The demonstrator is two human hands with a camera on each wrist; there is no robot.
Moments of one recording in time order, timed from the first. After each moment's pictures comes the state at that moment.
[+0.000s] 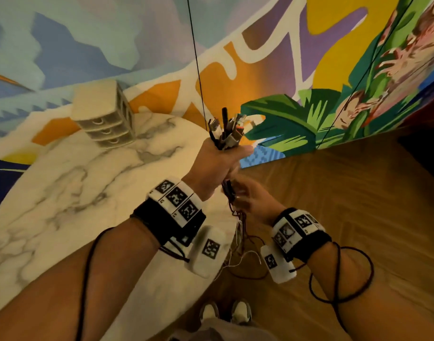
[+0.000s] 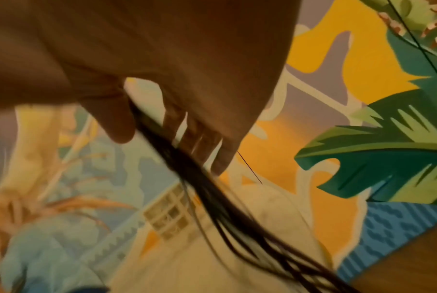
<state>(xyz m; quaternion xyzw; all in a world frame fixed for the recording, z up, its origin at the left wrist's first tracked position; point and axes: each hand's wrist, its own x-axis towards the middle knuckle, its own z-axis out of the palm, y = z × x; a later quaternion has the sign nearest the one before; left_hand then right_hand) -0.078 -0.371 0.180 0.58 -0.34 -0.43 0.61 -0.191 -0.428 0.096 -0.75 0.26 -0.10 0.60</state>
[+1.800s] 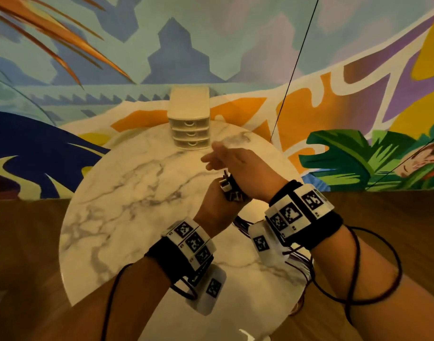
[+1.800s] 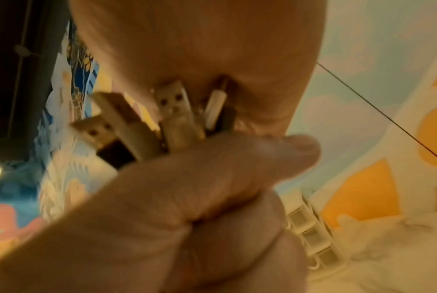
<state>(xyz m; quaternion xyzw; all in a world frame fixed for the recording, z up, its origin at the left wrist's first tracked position) 0.076 -0.217 0.150 0.70 -0.30 -0.29 0.58 0.042 -0.307 0.206 -0.83 0.16 -0.05 0.53</state>
